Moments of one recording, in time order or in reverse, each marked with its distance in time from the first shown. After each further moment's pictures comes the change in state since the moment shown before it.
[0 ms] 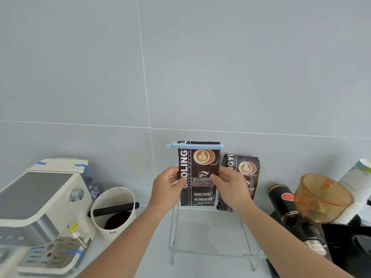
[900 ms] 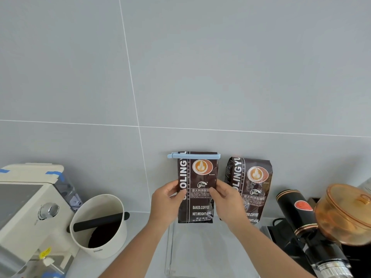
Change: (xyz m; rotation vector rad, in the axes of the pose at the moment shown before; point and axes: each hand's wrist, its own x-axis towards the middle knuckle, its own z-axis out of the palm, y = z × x) left_hand 0.042 -0.080 0.033 -0.083 -0.045 -0.154; right_hand 0.045 0.069 0.030 -0.004 0.031 0.123
